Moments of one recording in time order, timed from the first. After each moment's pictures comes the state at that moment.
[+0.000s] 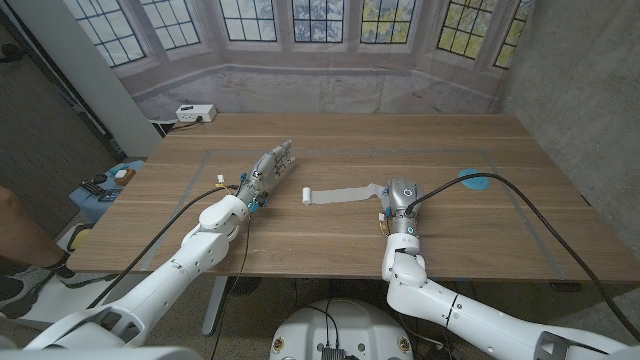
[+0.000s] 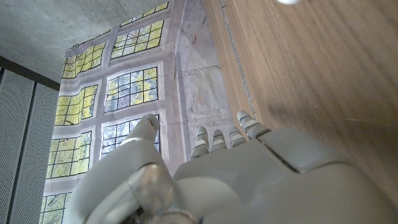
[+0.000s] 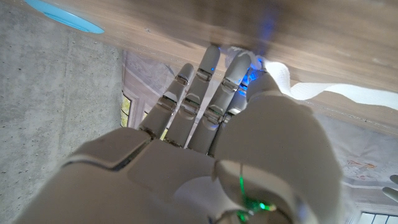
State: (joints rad) left arm 0.86 0.50 0.42 -1.25 -0.69 -0.35 -0.25; left_hand 0.48 0.17 0.48 -0.07 0.18 0.04 0.00 0.19 0.18 -0.06 0.03 0.21 0.18 -0.11 0.08 0.18 0.17 0.06 0.04 0.20 0.17; right arm -0.87 -0.46 -0.99 -1.64 -0.61 -0.99 -0.71; right_hand 1.17 0.05 0.19 -0.16 0.18 1.16 -0.12 0.27 0.21 1.17 -0.19 0.56 0.35 1.00 -0.16 0.43 0.31 0.67 -0.06 0.23 0.18
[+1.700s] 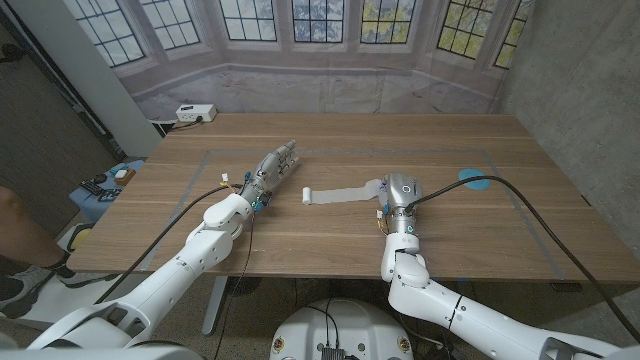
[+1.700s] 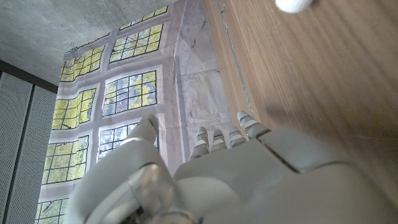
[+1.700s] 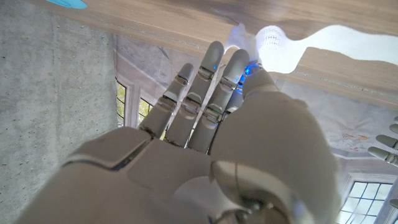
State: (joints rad) left arm 0.84 0.49 0.44 -1.24 -0.68 -0.34 -0.24; left_hand 0.48 0.17 0.48 -0.07 0.18 0.04 0.00 0.19 0.18 -0.06 0.03 0.21 0.18 -0.11 0.08 0.18 0.17 0.06 0.05 0.20 0.17; right arm -0.91 -0.47 -0.94 -1.70 -0.66 -0.93 -0.77; right_hand 1.22 0.08 0.19 -0.16 0.20 1.14 -0.11 0.26 0.22 1.14 -0.18 0.57 0.42 1.03 -0.17 0.43 0.36 0.67 -0.06 0.23 0.18
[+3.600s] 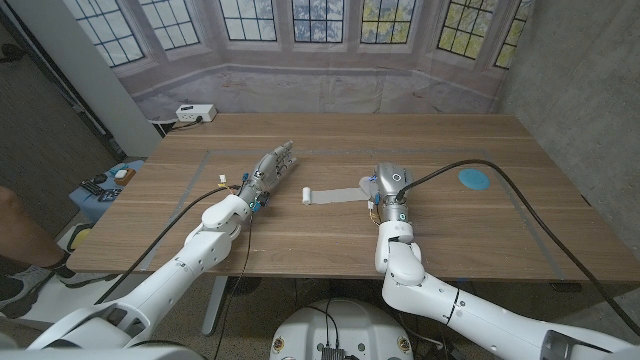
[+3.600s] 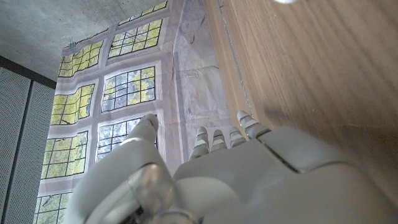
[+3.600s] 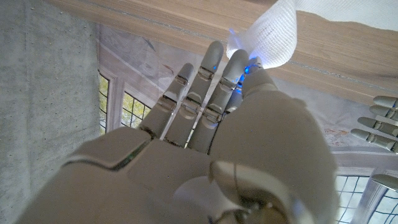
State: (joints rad) left arm 0.84 0.48 0.43 -1.22 -0.69 -0.35 -0.26; left_hand 0.48 0.17 0.48 -0.07 0.18 0.04 0.00 0.19 0.18 -0.06 0.03 0.21 0.18 -0.11 0.08 0.18 0.17 0.06 0.05 0.20 0.17; right arm -0.86 -0.49 -1.01 -1.82 -0.80 -1.04 -0.53; right_hand 1.23 0.07 0.19 -0.15 0.19 1.13 -0.11 0.27 0.22 1.13 -0.18 0.58 0.45 1.03 -0.17 0.42 0.39 0.67 -0.06 0.23 0.18
